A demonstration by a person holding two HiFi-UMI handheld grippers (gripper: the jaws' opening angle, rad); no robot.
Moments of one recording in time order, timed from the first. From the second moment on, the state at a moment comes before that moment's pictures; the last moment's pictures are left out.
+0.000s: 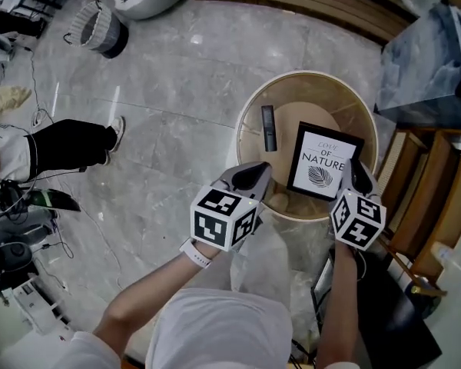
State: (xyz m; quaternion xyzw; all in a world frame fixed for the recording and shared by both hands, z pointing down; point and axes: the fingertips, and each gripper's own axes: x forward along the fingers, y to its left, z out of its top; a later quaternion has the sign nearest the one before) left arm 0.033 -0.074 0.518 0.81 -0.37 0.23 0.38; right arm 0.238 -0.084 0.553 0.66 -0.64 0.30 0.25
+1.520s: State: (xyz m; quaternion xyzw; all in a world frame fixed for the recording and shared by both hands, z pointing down) left arm -0.044 -0.043 0.218 0.89 -0.39 0.09 0.19; right arm 0.196 0.065 0.213 0.77 -0.62 0.11 0.08
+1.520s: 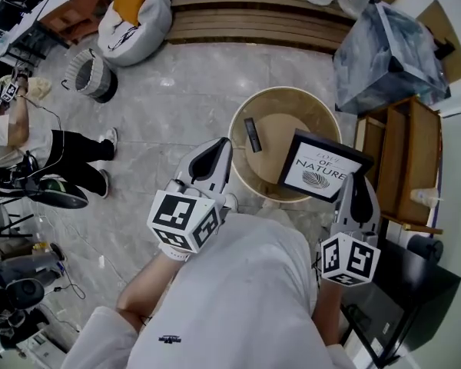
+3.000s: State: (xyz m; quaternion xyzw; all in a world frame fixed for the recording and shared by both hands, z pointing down) left arm -0.056 -0.031 0.228 0.89 -0.39 0.11 0.18; right arm 0.186 0.077 0.221 0.77 -0.62 0.12 0.07
